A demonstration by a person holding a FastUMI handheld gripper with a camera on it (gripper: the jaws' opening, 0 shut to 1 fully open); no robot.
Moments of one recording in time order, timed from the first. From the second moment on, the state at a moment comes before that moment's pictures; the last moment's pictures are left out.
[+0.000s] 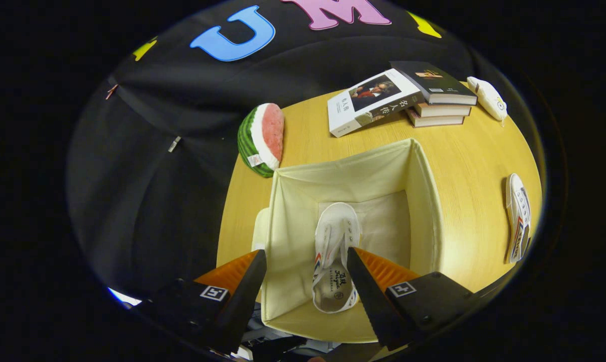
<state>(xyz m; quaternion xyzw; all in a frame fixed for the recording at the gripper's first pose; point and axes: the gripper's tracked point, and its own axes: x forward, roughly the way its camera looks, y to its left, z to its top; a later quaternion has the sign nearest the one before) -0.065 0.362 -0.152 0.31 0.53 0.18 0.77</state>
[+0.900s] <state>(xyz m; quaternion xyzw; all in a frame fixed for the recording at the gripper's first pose) -0.126 0.006 -0.219 0.20 0.46 0.08 0.86</state>
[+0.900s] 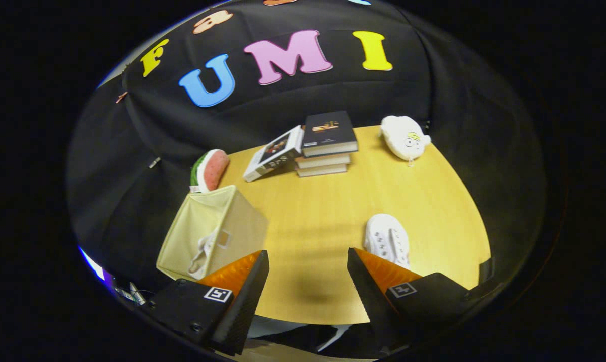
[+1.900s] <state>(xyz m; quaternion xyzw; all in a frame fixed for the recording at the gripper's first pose) -0.099 -0.083 -0.420 0.07 0.49 0.03 0.87</state>
